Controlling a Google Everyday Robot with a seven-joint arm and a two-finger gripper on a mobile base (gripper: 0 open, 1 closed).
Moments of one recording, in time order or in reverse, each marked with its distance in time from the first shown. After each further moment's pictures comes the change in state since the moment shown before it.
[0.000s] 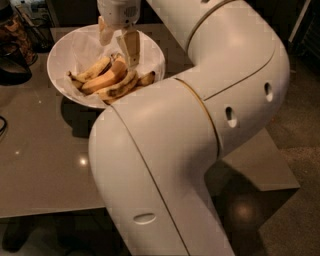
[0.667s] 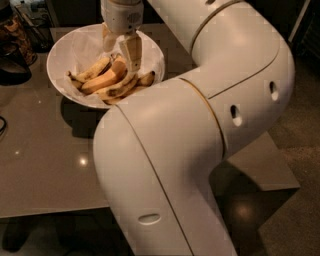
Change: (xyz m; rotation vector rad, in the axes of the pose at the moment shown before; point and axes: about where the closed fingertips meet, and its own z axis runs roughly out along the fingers) arm -0.003 0.007 0.012 -0.020 -0.037 0.006
